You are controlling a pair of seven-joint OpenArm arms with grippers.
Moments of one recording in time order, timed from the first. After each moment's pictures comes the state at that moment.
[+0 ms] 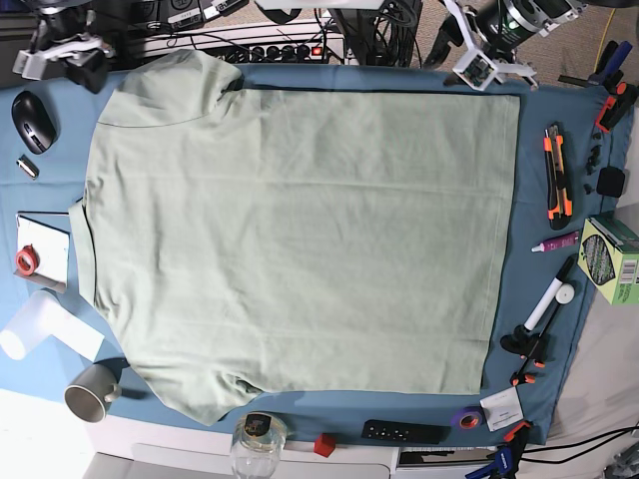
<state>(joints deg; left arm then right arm) 51.0 -22.0 -1.9 130.2 -15.3 -26.3 31.1 -44.0 7.3 50.2 104.2 50.0 28.2 -37.1</state>
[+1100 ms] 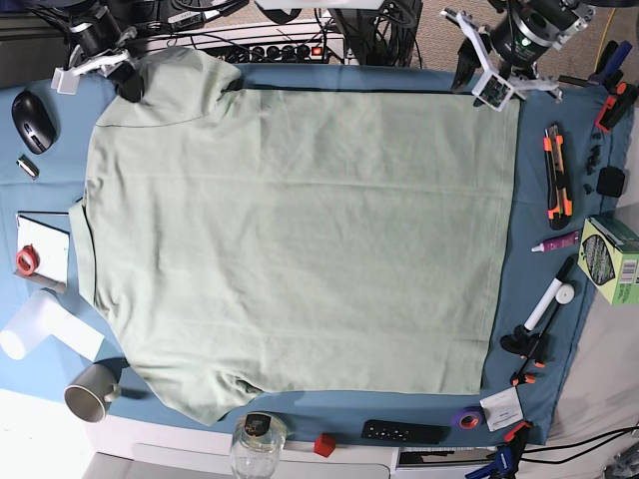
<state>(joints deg) 47.8 -24.7 -1.9 130.2 -12.7 -15.6 35.1 -35.7 7.6 45.7 91.4 56.7 33.8 -45.0</state>
